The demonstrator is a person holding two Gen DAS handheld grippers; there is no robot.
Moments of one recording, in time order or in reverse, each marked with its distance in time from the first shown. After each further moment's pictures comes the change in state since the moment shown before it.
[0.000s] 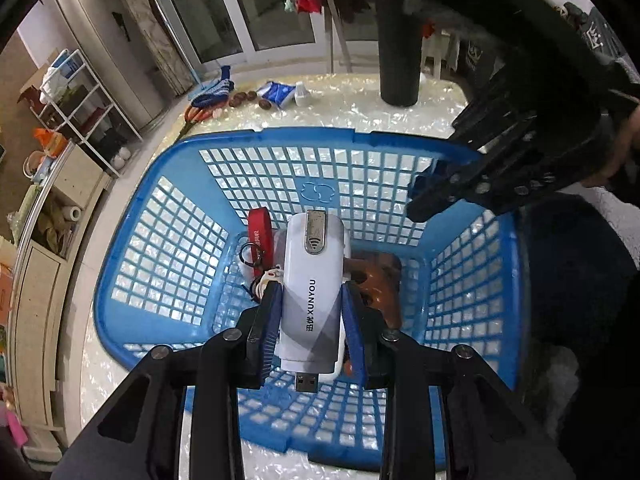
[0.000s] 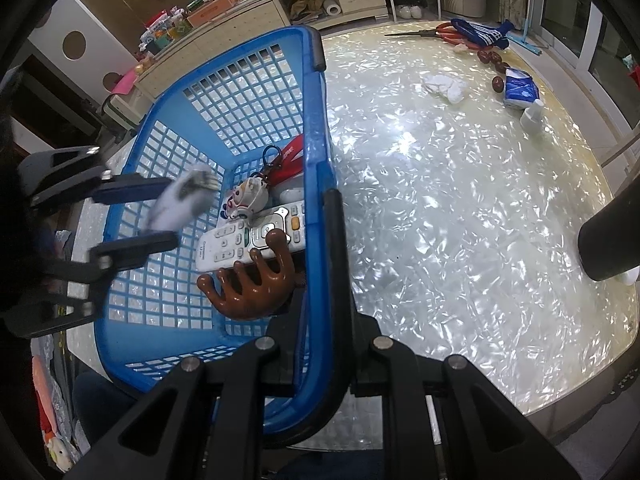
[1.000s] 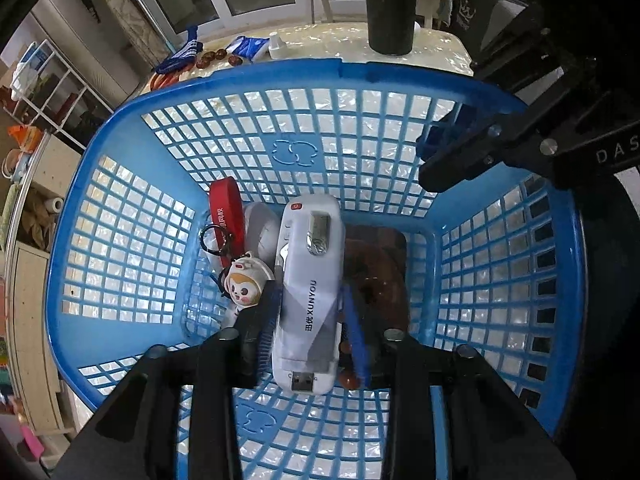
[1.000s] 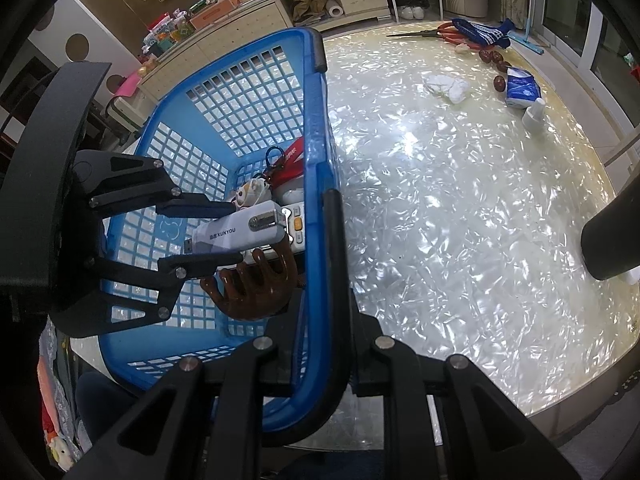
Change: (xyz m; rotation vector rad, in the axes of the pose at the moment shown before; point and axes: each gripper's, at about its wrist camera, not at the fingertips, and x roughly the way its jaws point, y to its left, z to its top) left arm 0.058 -0.009 0.011 0.051 0.148 -0.044; right arm 0.000 -0.002 -0.002 0.004 -0.007 0.017
